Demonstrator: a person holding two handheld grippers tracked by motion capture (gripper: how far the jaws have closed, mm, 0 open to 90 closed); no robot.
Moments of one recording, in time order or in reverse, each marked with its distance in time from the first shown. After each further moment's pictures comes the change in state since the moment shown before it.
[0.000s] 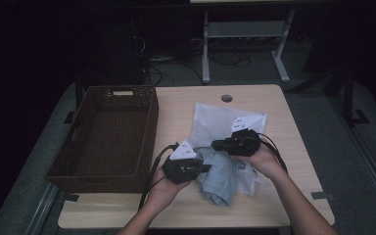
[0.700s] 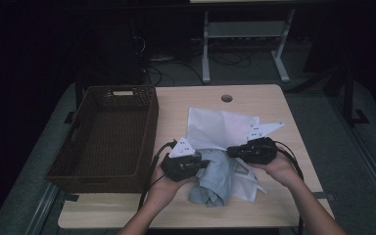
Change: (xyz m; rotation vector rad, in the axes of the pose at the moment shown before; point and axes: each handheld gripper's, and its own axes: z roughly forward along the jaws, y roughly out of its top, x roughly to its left) left arm 0.003 0.003 0.001 0.007 0.057 -0.011; right arm -0.002 -0.036 -0.030 0.018 -0.035 0.017
